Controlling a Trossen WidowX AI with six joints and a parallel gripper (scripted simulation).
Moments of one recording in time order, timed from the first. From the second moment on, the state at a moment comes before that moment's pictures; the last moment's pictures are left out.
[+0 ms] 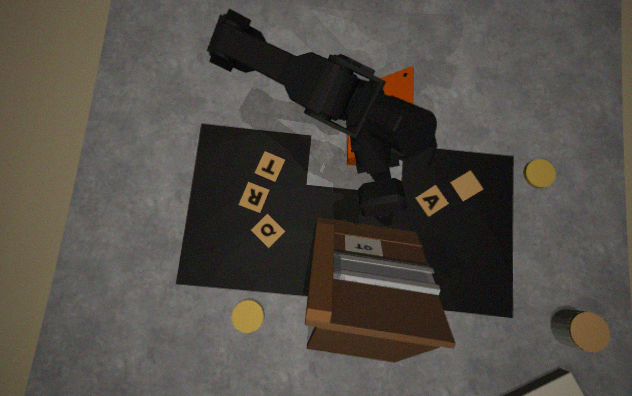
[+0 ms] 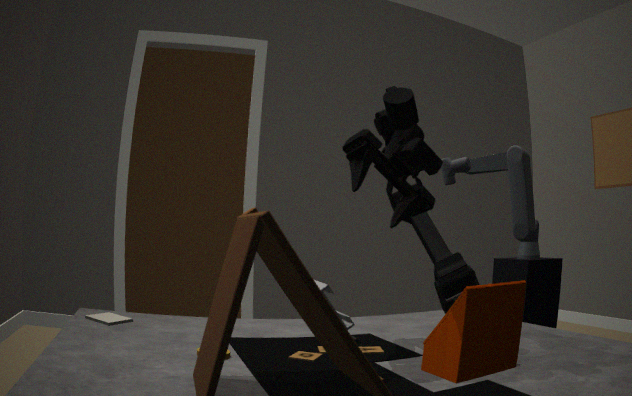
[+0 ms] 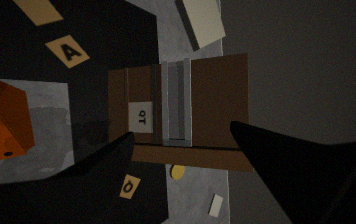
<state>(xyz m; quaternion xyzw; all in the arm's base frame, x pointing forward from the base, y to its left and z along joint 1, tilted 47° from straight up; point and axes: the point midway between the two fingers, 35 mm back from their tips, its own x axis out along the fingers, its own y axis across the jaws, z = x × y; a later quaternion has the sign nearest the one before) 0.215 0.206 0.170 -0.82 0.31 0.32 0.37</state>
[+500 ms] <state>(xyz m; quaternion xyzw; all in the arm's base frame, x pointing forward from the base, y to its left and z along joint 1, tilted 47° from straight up) 0.205 0.229 0.153 -0.82 0.31 0.32 0.36</state>
